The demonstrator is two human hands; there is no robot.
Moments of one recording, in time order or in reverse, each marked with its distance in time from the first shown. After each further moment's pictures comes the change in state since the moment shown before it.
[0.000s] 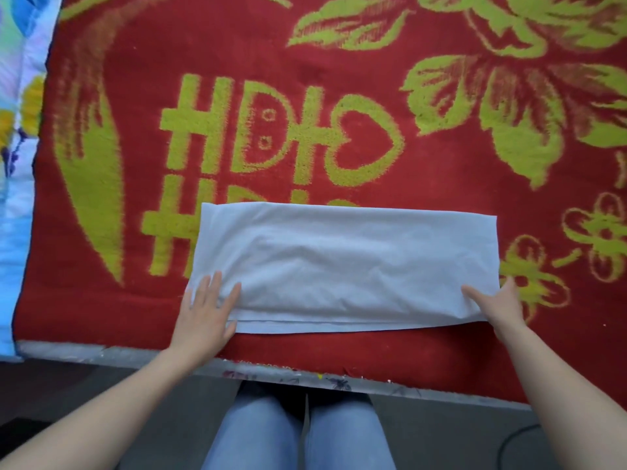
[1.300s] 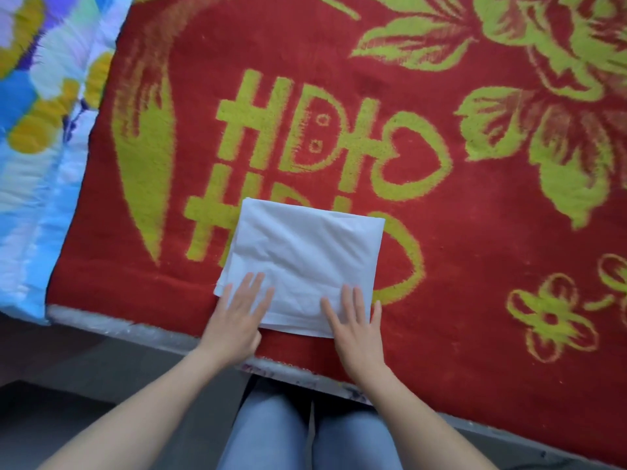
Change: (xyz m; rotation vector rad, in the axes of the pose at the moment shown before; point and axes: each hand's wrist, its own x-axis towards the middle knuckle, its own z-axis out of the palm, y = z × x) left_hand -0.017 0.000 0.007 -0.071 0.077 0.077; right_hand -0.191 -0.075 0.155 -1.133 -0.241 -1.036
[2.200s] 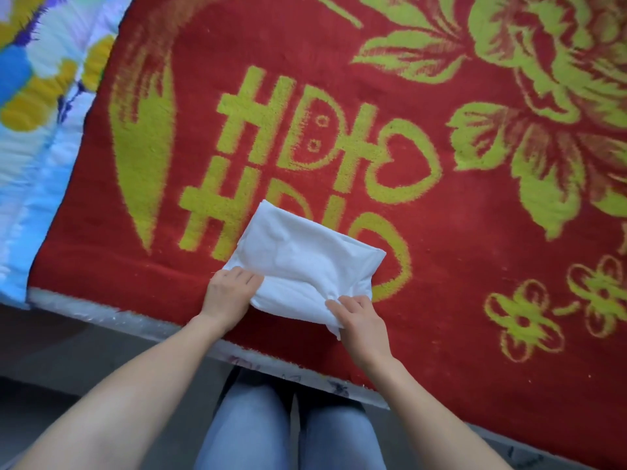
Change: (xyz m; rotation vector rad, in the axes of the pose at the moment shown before) left_hand 0.031 -0.016 0.012 -0.085 0.322 0.098; right_hand -0.009 0.020 -0.009 0.366 0.335 -0.129
